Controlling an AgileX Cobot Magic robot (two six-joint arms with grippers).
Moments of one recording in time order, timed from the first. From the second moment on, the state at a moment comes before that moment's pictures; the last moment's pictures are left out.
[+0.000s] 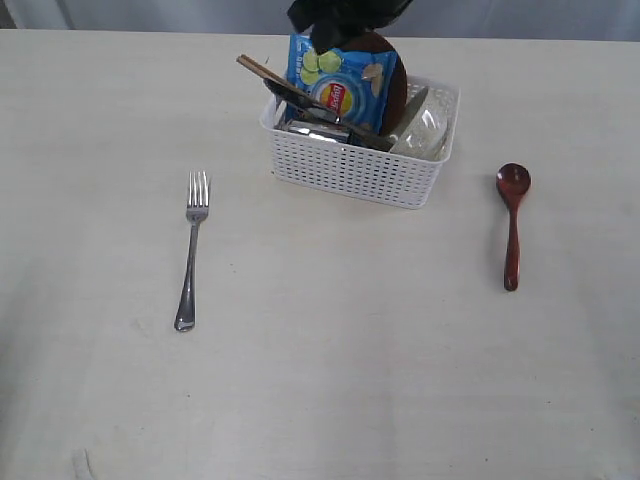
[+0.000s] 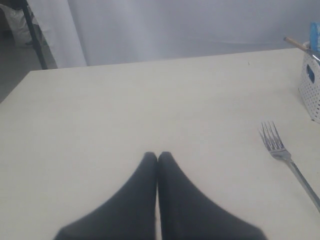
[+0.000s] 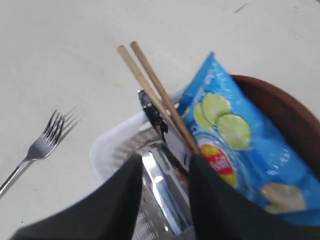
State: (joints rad) left arm -0.09 0.00 0.00 0.15 0.35 -0.08; right arm 0.46 2.02 -1.75 0.35 0.84 -0.45
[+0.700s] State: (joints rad) left arm -0.09 0.00 0.00 0.15 0.35 -0.08; right arm 0.53 2.21 -1.75 0.24 0.68 -0.47
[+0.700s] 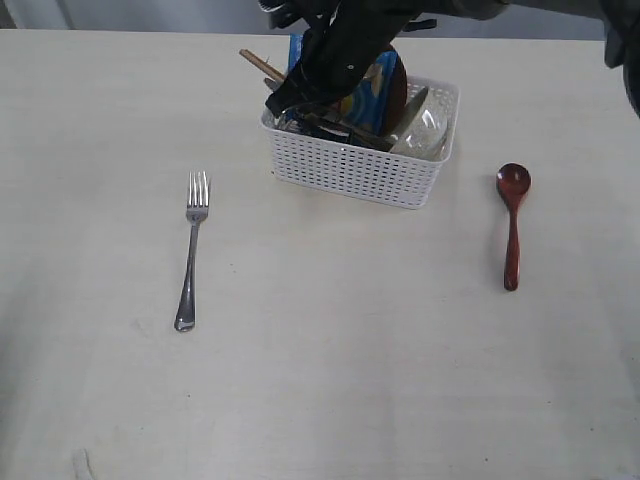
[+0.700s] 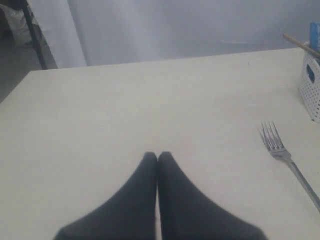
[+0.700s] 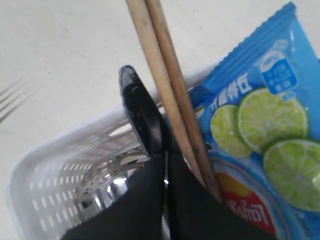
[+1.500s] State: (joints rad) left arm -0.09 0.00 0.00 0.15 0.35 -0.08; right arm 0.53 2.23 -1.75 0.24 0.63 -0.48
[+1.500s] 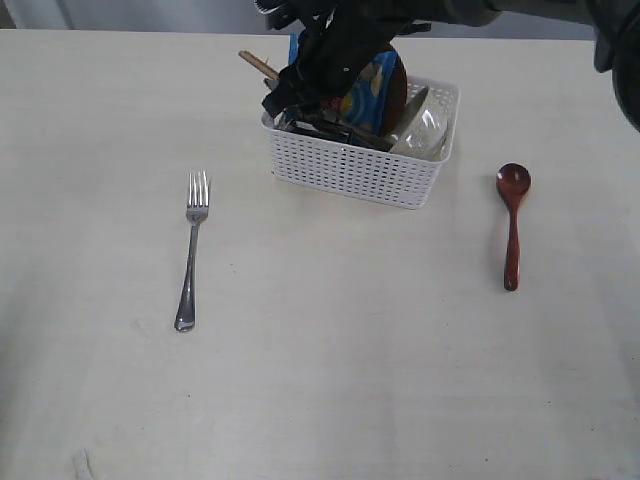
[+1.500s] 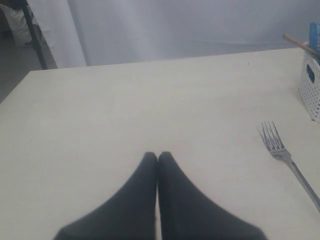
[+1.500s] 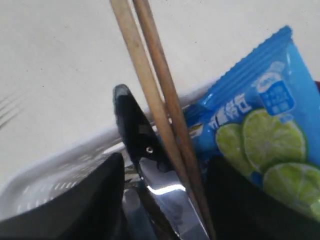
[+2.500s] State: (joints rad) left arm -0.09 0.00 0.00 0.15 0.35 -0.08; right arm 0.53 2.12 -1.75 0.24 0.65 -0.48
